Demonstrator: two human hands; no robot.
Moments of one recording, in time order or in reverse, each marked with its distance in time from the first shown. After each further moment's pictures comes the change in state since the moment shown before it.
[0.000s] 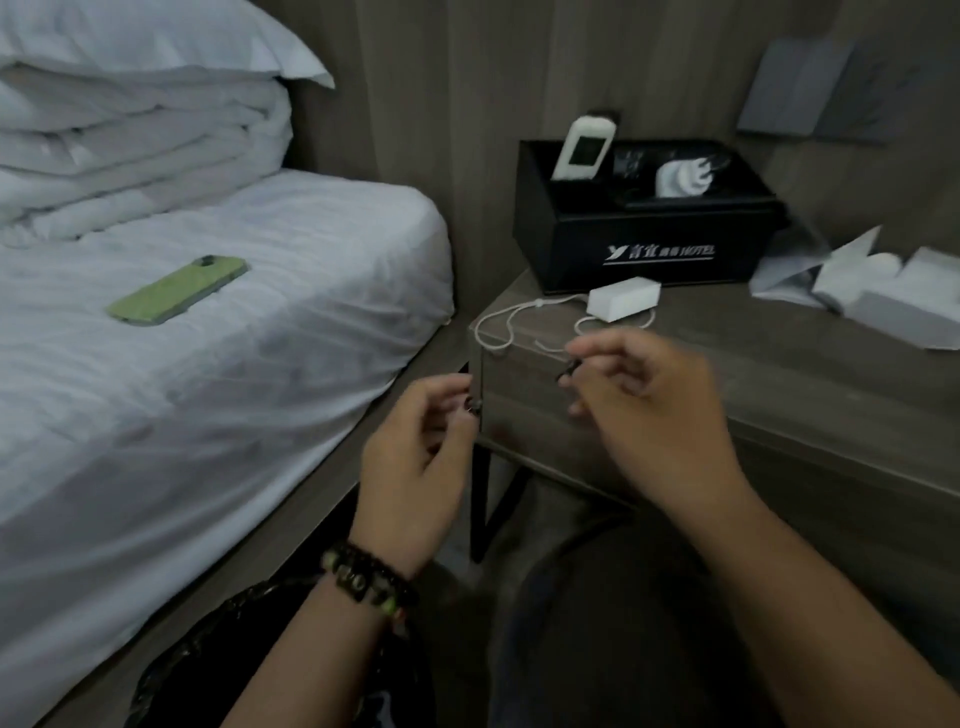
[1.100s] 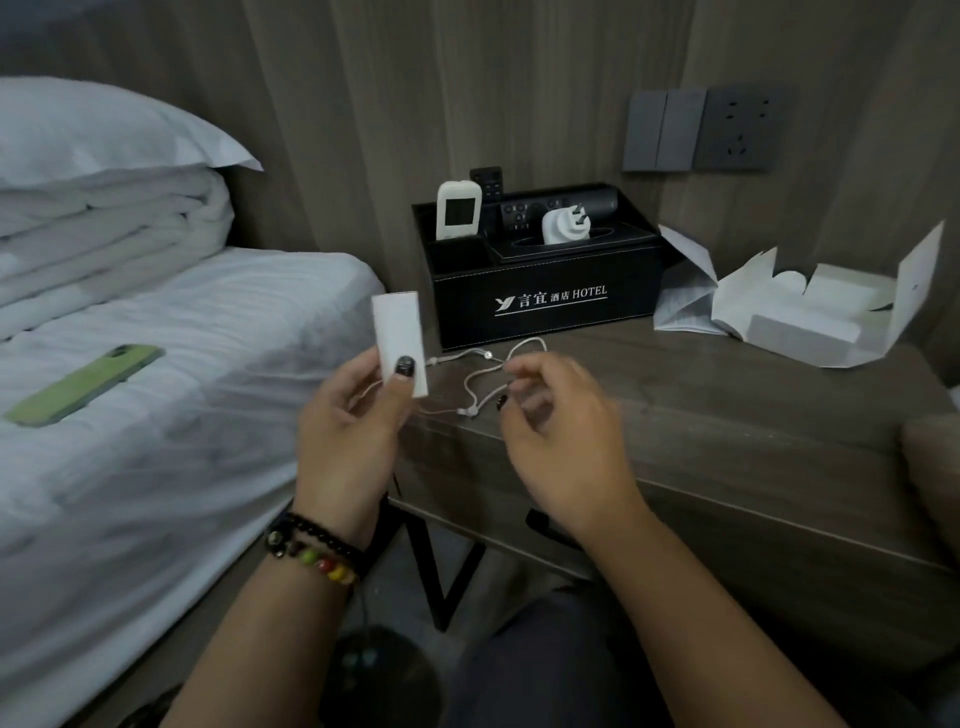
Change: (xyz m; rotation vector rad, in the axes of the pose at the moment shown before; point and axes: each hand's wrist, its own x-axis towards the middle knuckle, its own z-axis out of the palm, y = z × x) left_hand 0.065 0.037 0.078 -0.392 0.146 -0.121; right_hand 0.043 0.053 -0.048 -0.195 0.062 -0.167
